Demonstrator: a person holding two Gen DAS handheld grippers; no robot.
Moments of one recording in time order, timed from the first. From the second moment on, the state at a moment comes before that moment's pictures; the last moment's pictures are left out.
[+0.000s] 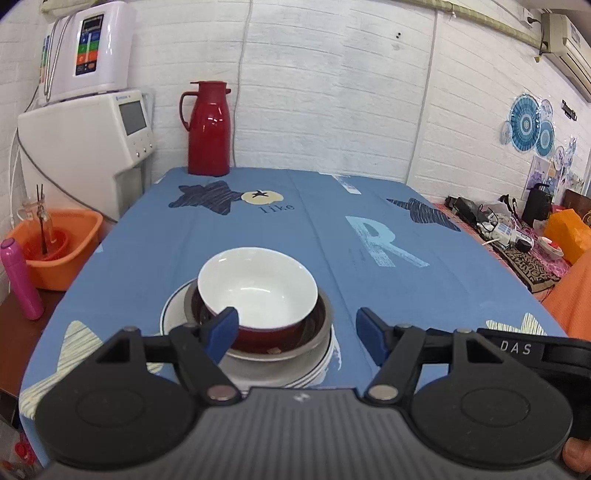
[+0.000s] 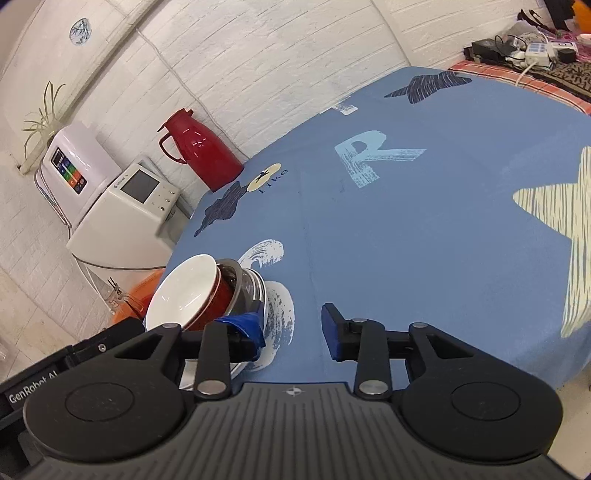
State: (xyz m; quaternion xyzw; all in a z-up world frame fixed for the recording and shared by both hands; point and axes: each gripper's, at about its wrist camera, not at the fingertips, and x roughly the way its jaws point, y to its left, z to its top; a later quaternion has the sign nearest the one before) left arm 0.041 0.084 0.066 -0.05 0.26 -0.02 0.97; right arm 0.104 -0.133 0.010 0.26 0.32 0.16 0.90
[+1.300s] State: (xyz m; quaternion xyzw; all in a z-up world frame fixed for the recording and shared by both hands) left arm -0.026 0.067 0.029 -0.01 0.25 0.00 0.97; right arm 0.053 -0.112 0.001 0.14 0.29 0.11 0.94
